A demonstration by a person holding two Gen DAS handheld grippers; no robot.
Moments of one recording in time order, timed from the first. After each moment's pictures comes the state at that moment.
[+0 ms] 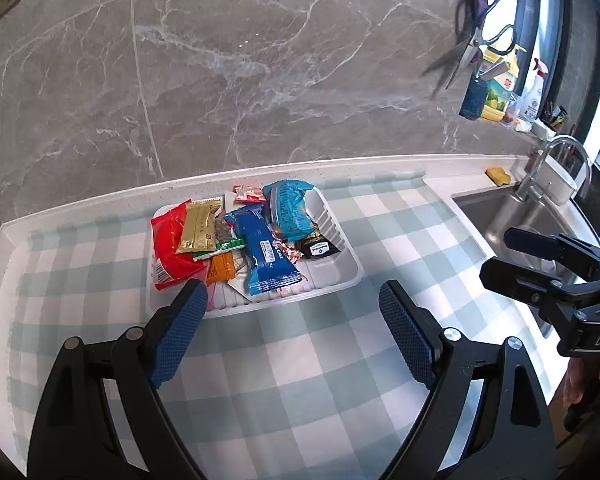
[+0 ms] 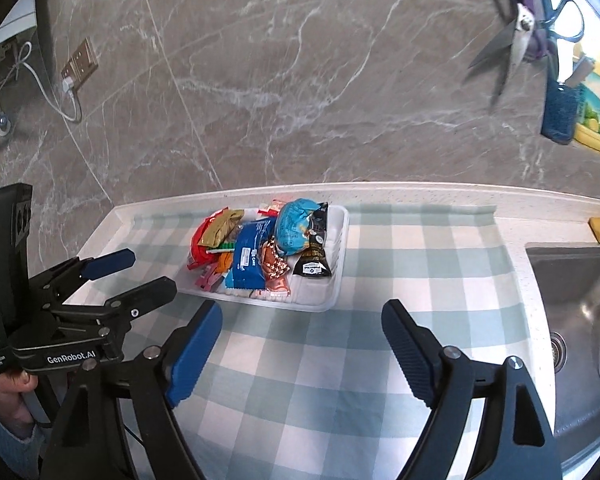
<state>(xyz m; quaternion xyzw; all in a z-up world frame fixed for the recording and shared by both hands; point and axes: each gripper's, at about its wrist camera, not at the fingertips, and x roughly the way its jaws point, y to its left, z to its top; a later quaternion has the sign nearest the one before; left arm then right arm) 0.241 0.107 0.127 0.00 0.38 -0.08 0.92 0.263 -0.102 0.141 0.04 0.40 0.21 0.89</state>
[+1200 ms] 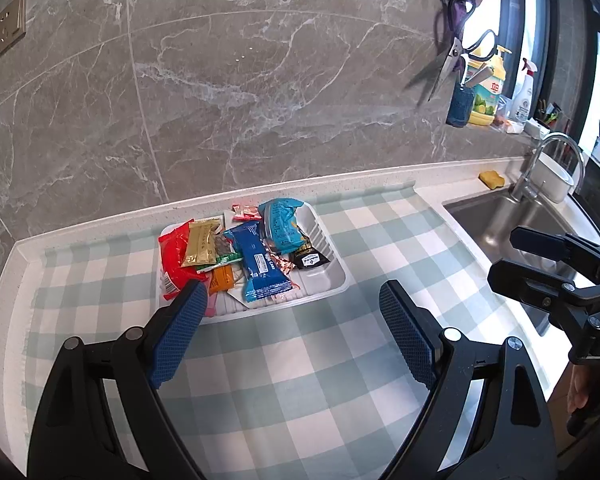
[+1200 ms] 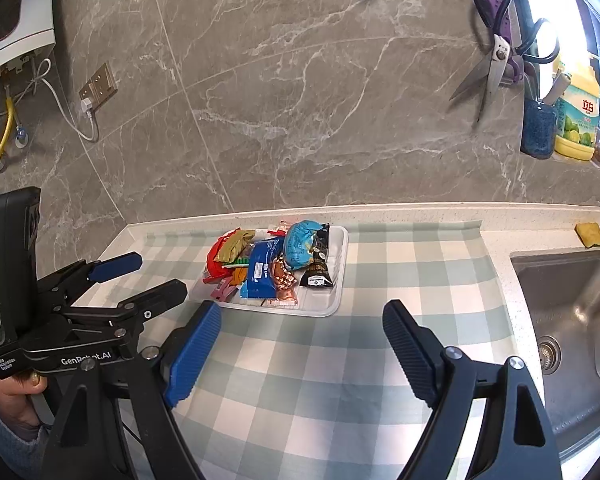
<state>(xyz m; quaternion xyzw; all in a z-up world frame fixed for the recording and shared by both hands) 0.214 0.096 0.154 0.02 0.36 -0.08 0.93 0.230 -0.115 0.168 0.05 0.36 0.21 0.91</state>
